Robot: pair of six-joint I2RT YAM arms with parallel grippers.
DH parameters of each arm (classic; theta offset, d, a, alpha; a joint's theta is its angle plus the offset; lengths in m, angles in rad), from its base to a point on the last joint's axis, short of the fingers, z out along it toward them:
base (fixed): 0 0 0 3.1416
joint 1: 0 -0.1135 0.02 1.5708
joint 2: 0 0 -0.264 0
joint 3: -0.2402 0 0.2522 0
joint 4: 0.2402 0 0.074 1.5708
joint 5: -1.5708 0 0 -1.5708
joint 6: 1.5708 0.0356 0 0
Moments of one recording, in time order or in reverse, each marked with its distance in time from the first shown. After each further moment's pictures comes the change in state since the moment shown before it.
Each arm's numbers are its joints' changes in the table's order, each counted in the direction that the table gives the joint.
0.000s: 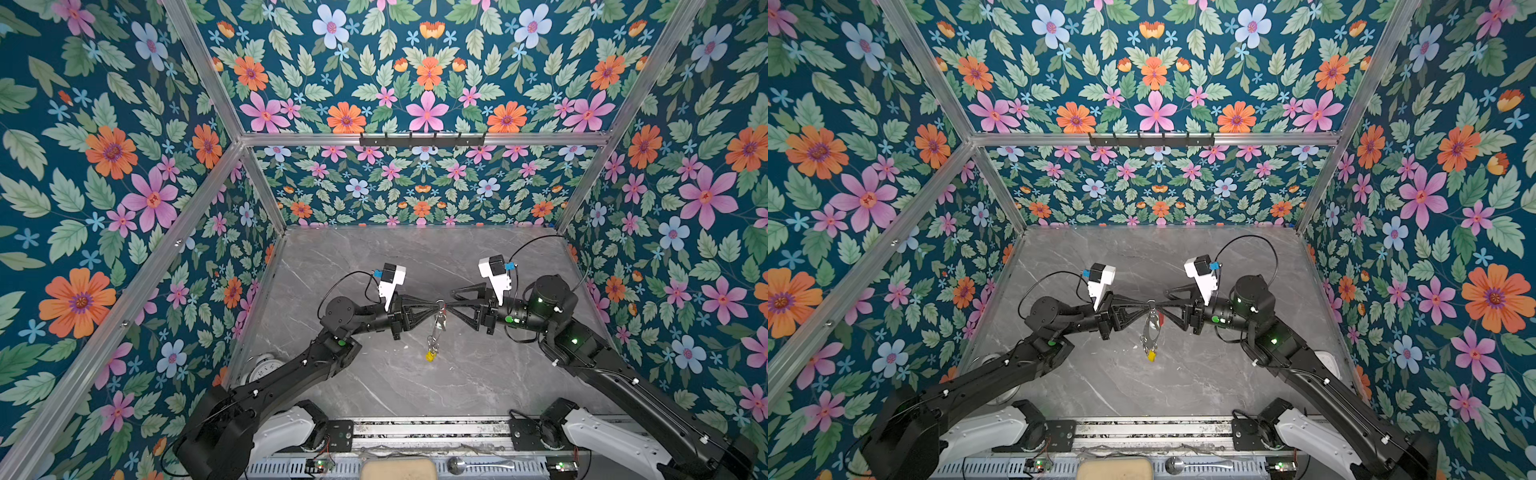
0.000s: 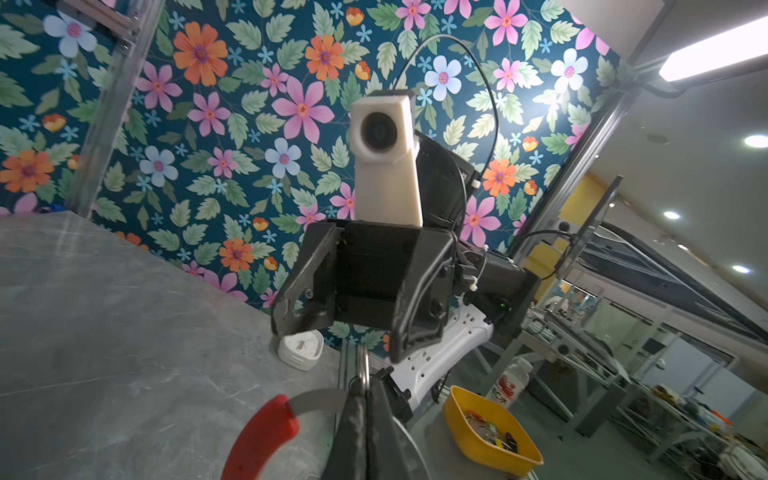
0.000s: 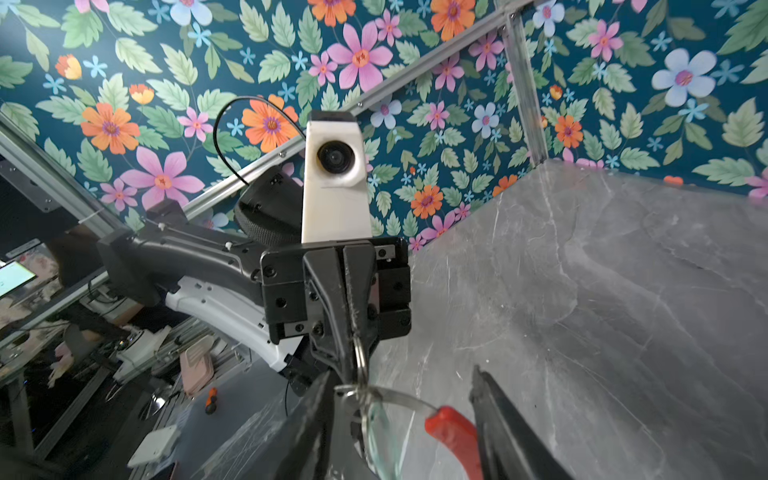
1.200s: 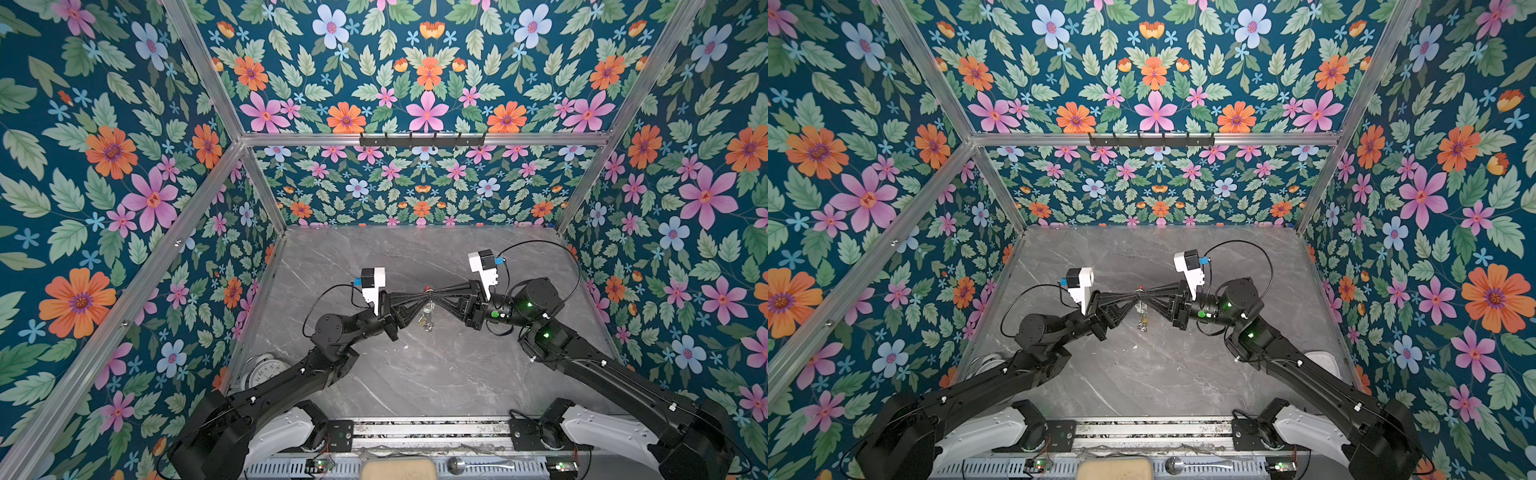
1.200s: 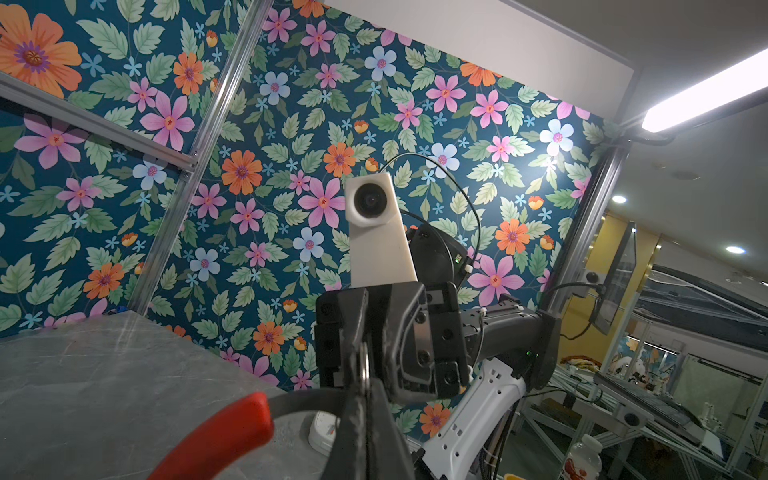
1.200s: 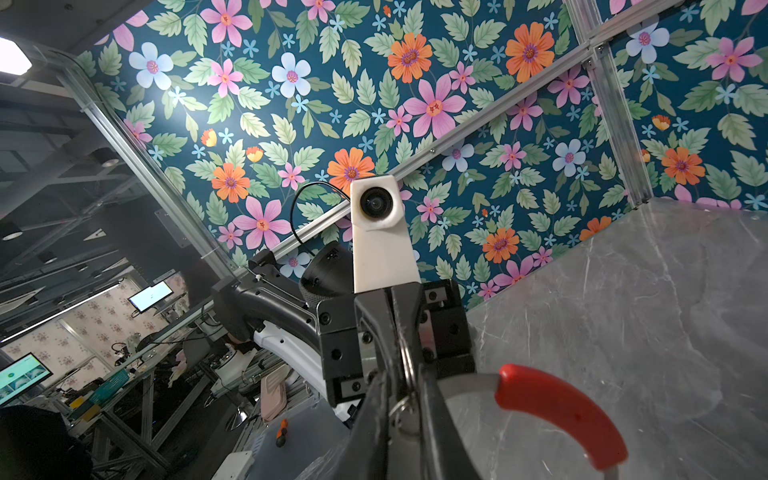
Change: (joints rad) left arm 0.026 -0.031 0.093 -0.250 0.207 0.012; right arm -0.075 0.161 0.037 -0.449 0.092 0.230
